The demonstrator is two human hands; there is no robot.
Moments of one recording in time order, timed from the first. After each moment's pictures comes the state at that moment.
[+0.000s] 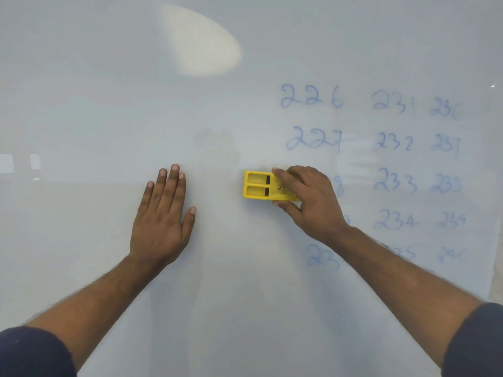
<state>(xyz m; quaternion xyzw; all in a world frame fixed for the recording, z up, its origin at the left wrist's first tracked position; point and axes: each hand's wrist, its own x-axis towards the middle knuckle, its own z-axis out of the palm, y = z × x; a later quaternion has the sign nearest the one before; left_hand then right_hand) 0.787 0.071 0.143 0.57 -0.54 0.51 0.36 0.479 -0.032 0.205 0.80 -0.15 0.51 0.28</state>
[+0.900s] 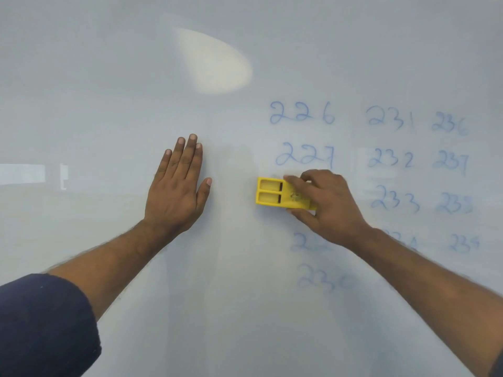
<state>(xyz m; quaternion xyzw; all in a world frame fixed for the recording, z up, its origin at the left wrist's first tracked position) 0.739 0.050 0.228 0.55 -0.52 0.55 0.35 0.426 -0.049 0.239 0.81 -0.14 0.47 0.32</state>
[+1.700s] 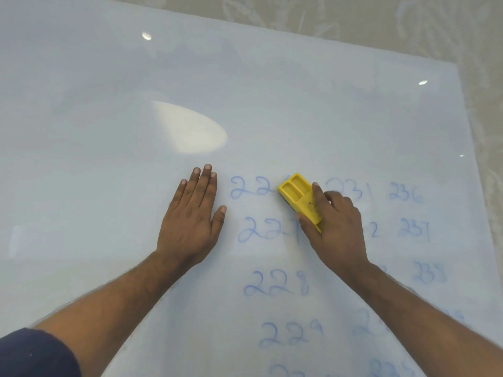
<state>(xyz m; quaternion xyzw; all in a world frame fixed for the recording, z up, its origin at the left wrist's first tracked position) 0.666 -0.020 0.324 0.50 -0.53 0.56 0.39 0.383 -0.094 0.319 0.66 -0.28 0.61 0.33</state>
